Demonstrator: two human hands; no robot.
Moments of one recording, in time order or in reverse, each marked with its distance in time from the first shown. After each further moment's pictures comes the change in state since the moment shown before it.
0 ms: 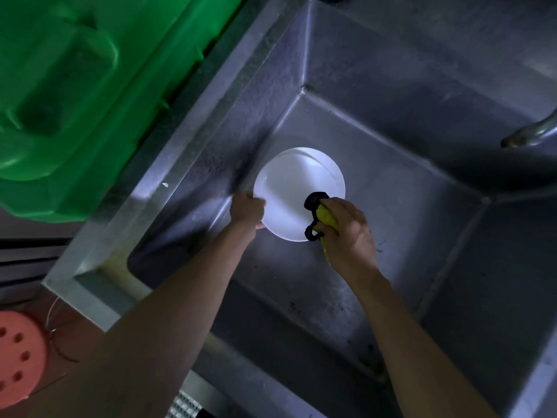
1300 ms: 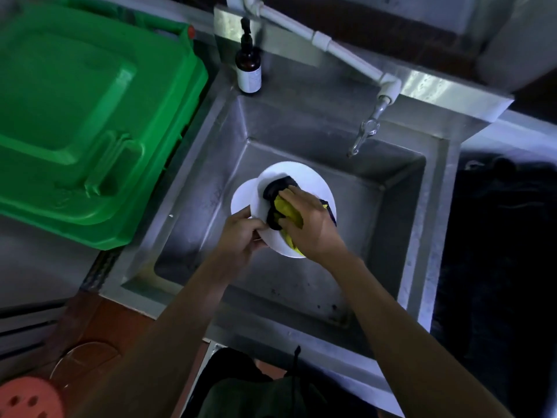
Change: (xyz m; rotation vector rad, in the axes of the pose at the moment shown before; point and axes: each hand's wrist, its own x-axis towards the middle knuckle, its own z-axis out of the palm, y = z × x) left_hand -0.231 0.054 -0.061 -0.214 -0.656 0.222; right_hand -0.076 -0.134 -0.135 -0.044 0.094 -0.072
